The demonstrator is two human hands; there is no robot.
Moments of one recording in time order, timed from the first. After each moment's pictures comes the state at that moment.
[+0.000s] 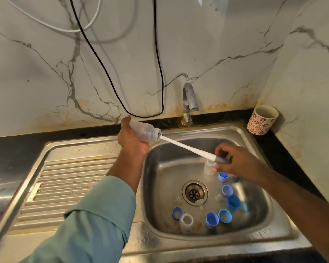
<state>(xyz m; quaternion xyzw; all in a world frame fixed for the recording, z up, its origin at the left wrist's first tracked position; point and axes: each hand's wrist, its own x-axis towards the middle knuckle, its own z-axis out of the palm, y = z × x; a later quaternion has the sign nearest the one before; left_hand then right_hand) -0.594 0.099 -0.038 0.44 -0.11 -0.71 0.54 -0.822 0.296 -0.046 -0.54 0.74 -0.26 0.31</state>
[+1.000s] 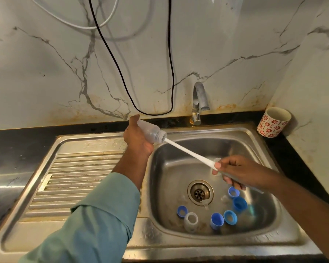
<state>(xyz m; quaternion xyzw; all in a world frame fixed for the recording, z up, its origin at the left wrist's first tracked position) -0.584 0.099 -0.038 0.48 -0.11 -0.68 0.54 -0.802 0.302 -0.042 -0.66 0.69 -0.17 0.25</state>
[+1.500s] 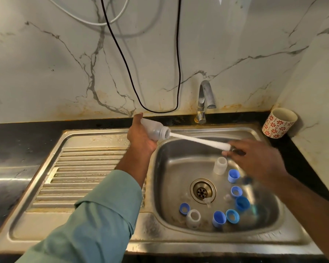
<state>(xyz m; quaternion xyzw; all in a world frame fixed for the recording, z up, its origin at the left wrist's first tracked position) -0.572 0.109 -0.029 0.47 -0.11 -0.69 0.54 -0.796 0.303 -0.011 -0.57 0.77 -0.21 0.21</state>
